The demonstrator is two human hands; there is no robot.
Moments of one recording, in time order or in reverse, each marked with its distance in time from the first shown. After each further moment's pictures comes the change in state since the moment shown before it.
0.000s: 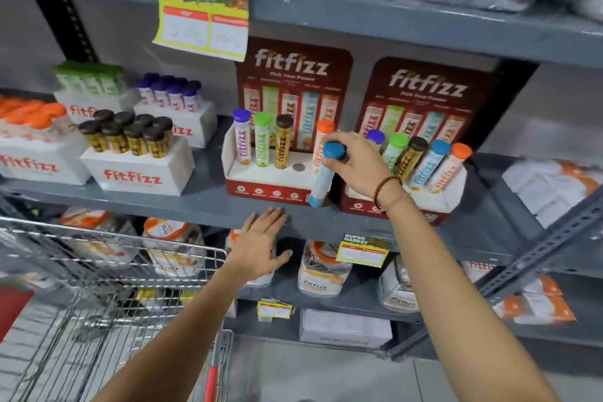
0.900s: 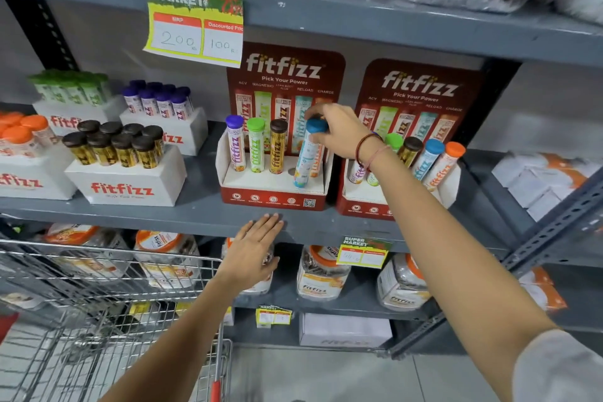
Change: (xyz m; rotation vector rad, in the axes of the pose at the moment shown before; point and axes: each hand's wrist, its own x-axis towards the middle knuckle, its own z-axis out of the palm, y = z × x) left_hand 0.003 -0.021 0.013 0.119 -0.015 0.088; right_hand 0.064 -0.012 -0.009 -0.205 -0.057 -0.098
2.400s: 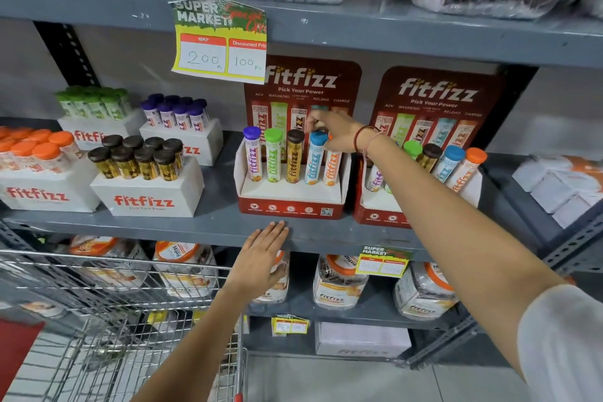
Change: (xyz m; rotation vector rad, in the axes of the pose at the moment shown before) left_hand -0.006 -0.019 -0.003 0.043 -0.018 -0.047; right_hand 0.050 0.013 0.020 0.070 -0.266 -0.012
